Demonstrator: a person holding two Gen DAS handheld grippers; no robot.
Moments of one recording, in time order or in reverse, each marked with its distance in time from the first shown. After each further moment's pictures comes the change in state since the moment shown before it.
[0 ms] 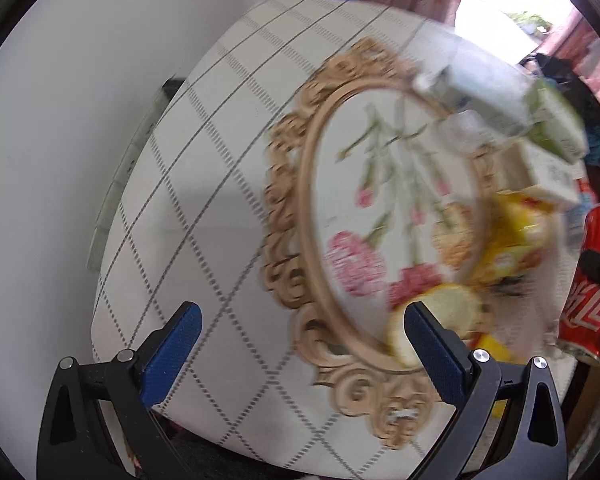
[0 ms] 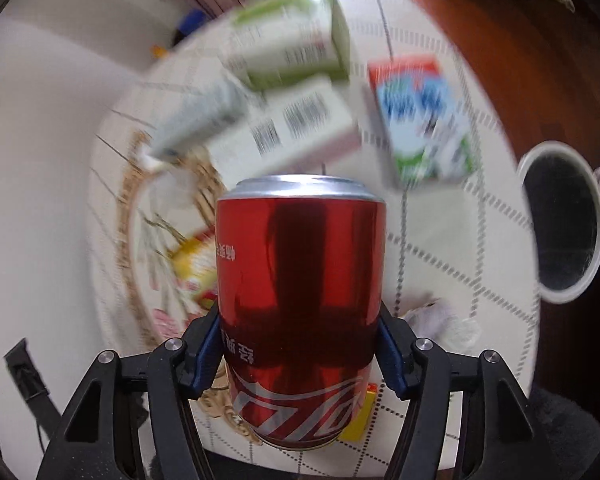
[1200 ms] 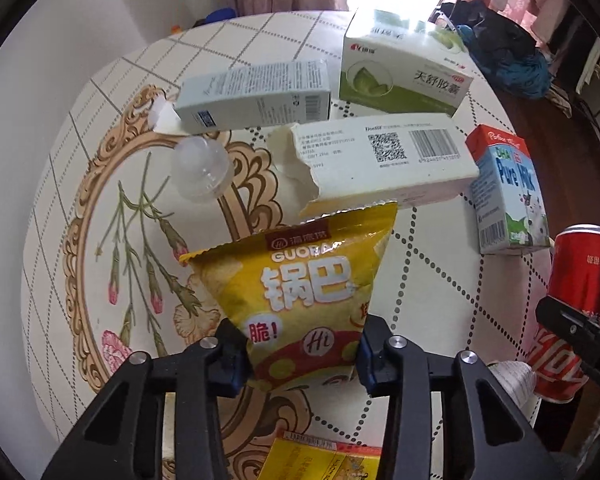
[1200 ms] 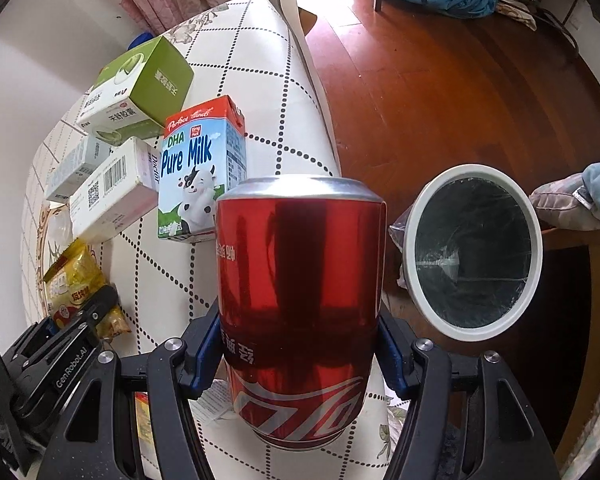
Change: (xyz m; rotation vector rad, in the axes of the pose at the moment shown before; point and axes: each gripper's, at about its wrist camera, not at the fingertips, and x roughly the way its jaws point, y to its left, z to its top) left arm 0.015 -0.155 0.000 0.285 -0.059 -0.073; right arm -0.008 -0.121 0.019 0.000 -0.074 -0.197
